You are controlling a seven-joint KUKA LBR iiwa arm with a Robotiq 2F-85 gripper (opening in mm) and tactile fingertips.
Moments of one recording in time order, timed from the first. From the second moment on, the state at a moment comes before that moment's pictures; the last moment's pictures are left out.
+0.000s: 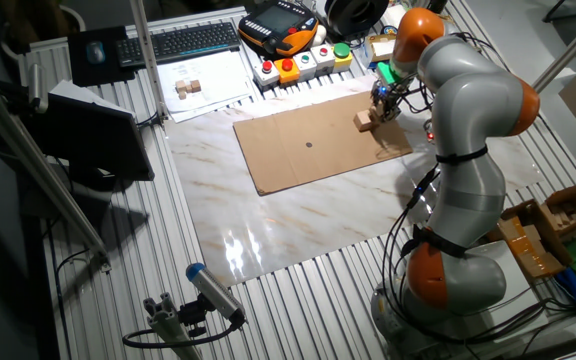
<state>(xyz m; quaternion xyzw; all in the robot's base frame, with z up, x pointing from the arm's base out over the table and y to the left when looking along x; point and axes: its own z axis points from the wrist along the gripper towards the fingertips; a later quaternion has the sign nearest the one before) 0.641 -0.184 0.066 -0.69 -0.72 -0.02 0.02</state>
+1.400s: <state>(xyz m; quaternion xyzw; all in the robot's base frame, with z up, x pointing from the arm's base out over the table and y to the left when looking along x) 0.645 -0.155 0.070 -0.69 -0.72 -0.02 0.02</state>
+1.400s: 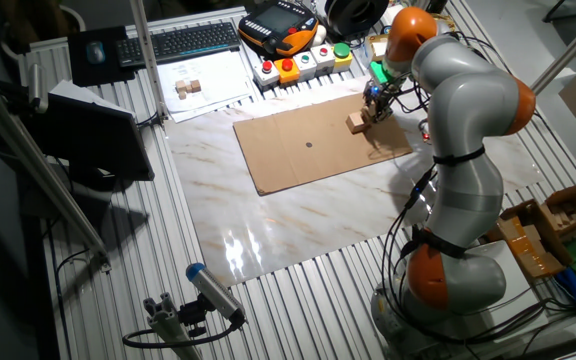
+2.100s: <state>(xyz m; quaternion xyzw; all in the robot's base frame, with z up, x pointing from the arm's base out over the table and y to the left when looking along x) 0.645 -0.143 0.069 -0.70 -0.72 -0.02 0.02</state>
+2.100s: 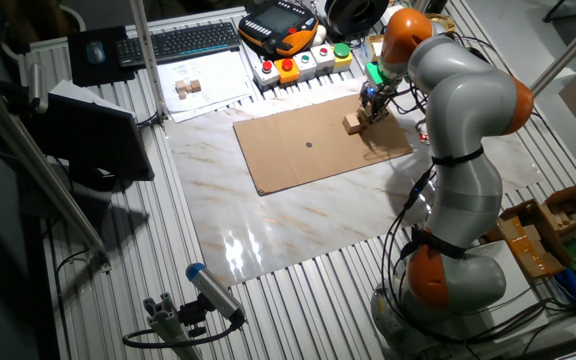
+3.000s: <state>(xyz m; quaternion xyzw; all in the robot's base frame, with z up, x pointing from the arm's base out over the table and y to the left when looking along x) 0.645 -0.141 0.071 -0.68 -0.73 -0.02 0.00</state>
